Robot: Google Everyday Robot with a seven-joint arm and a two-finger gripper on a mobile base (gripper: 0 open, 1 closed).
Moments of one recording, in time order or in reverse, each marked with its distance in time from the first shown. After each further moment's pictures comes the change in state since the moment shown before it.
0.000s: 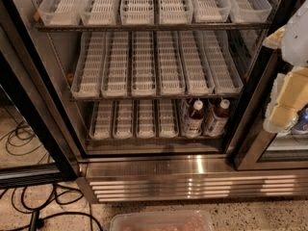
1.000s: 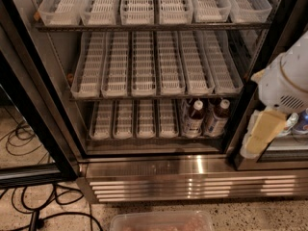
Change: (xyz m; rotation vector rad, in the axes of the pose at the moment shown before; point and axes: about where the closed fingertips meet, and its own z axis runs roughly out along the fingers) arm 0.014 0.016 0.084 -0.009 -0.004 0.082
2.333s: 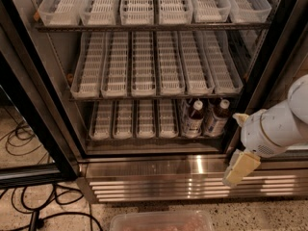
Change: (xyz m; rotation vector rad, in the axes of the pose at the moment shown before) arm 0.027 0.031 0.124 -0.043 -0.164 0.017
